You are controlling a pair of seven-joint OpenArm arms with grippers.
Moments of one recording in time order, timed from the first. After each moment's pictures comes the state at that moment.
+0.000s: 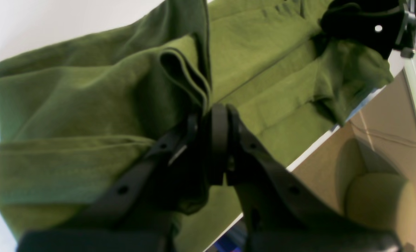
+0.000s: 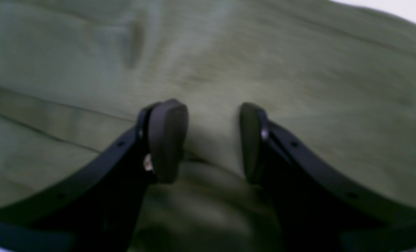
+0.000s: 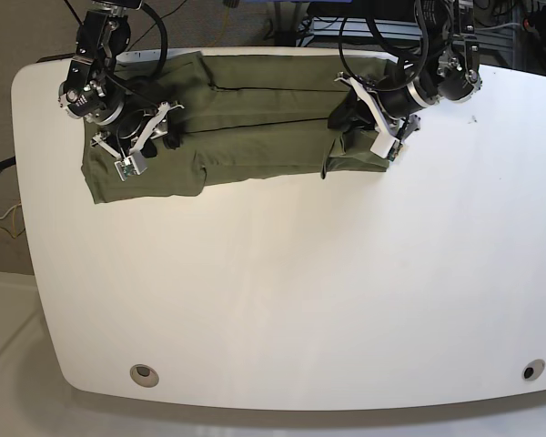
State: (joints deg) left arm 21.6 -5.0 -5.6 109.5 -38.4 -31.4 59.0; right arm -13.9 7.6 21.8 96.6 18.6 39.7 -51.3
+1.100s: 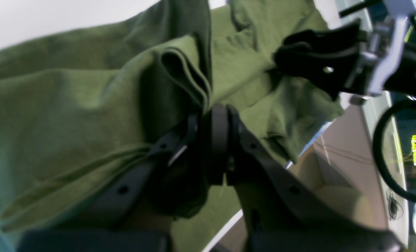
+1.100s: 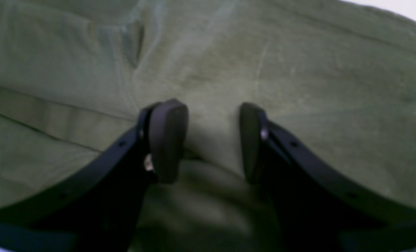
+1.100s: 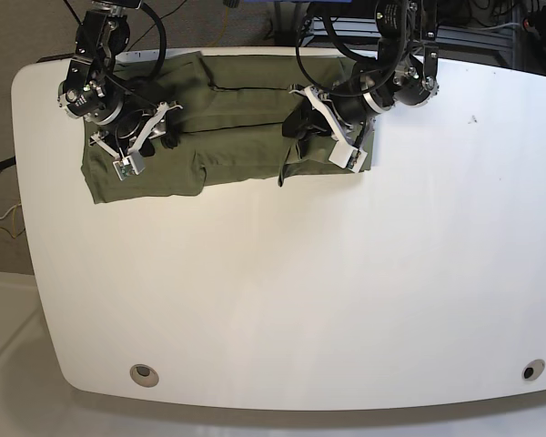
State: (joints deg) left arm 18.1 2.1 1.0 103.4 -36.4 -24.9 55.9; right arm -14.0 7.9 21.6 96.5 18.5 39.7 -52.1
